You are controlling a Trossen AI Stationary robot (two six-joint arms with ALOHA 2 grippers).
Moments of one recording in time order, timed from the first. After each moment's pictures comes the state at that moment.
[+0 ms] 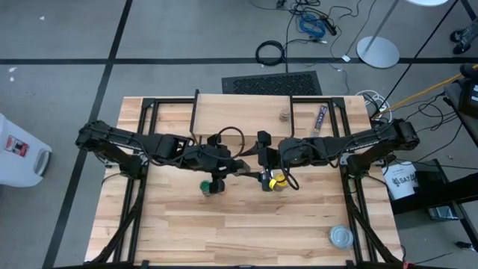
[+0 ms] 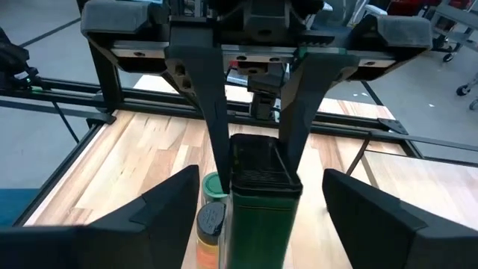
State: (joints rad) left arm -0.21 1.46 1.43 -0.67 -0.23 -0.15; right arm 0.17 1.43 1.16 -0.04 0.15 -0.05
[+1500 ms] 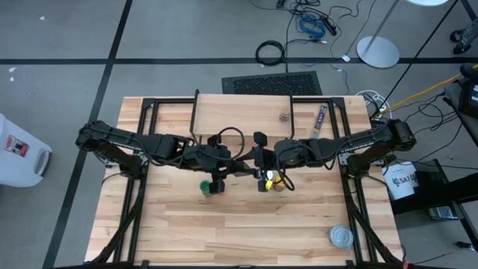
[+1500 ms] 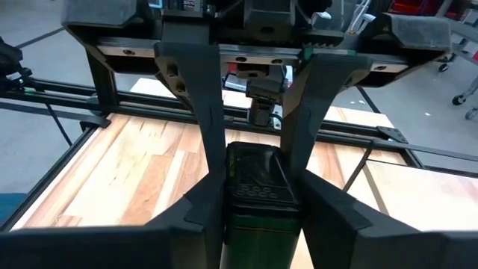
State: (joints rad) left arm -0.21 1.46 1.43 -0.66 -0.23 -0.14; right arm 0.17 1.47 1.16 0.03 0.15 -0.07
